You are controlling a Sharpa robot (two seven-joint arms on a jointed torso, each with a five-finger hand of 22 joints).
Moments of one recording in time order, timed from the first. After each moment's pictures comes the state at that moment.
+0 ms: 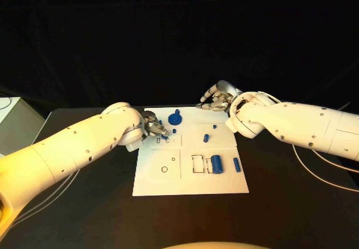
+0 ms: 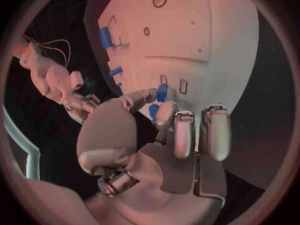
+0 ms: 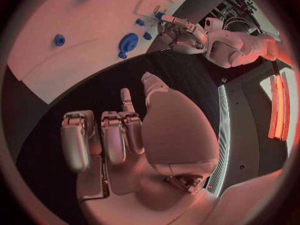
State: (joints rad) left arm 1.22 -0.41 0.09 1.08 -1.05 0.14 -0.52; left_hand 0.99 -0.17 0.81 0.01 0.32 0.83 0.10 0.78 0.55 1.37 -0.05 1.27 1.07 1.47 -0.09 1.57 1.31 0.05 1.45 0.01 1.49 1.31; right arm 1.35 -0.76 -0.12 1.39 -0.99 -0.51 -0.26; right_hand 1.35 -0.18 0.13 0.29 0.29 0.97 0.15 0.17 0.32 1.47 0.06 1.54 1.31 1.47 0.00 1.56 1.31 0.01 1.47 0.10 1.52 1.31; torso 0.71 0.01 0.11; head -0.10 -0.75
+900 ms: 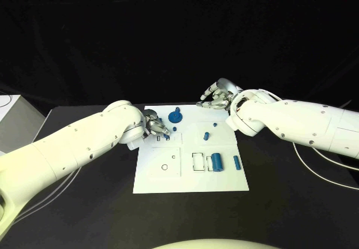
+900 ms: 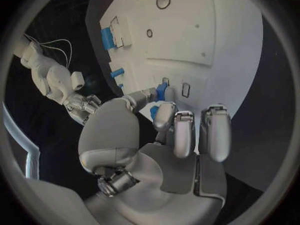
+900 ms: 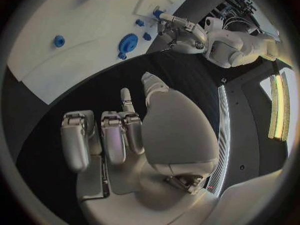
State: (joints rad) left arm 1.22 -0.41 0.08 1.09 -1.03 0.14 -0.51; left_hand 1.03 -0.14 0.75 0.03 0.21 0.86 0.09 0.79 0.55 1.39 -0.06 1.27 1.09 1.47 -0.10 1.57 1.31 0.05 1.46 0.01 1.49 1.31; right arm 1.35 -0.76 -0.12 1.39 -0.99 -0.51 -0.26; right_hand 1.35 -0.18 0.13 0.29 0.29 0.97 0.15 0.17 0.33 1.47 0.06 1.54 1.31 1.47 0.00 1.56 1.31 0.01 1.47 0.10 1.52 1.31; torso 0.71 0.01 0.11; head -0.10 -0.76
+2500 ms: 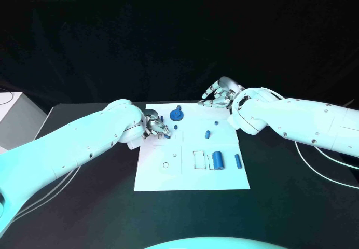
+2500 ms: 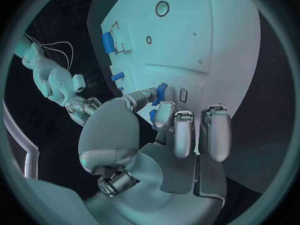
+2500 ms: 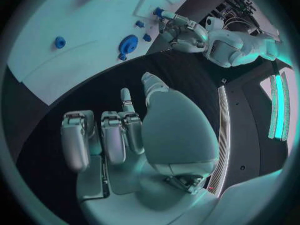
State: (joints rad) left arm 1.21 -0.42 0.08 1.10 -1.03 0.16 -0.51; left_hand 1.04 -0.15 0.75 0.03 0.21 0.86 0.09 0.79 0.55 1.39 -0.05 1.27 1.09 1.47 -0.10 1.57 1.31 0.05 1.46 0.01 1.49 1.31; right arm 1.35 -0.76 -0.12 1.39 -0.99 -0.50 -0.26; right_hand 1.35 -0.18 0.13 0.29 0.29 0.97 0.15 0.17 0.33 1.47 0.06 1.54 1.31 1.47 0.00 1.56 1.31 0.01 1.47 0.10 1.52 1.31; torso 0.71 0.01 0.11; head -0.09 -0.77
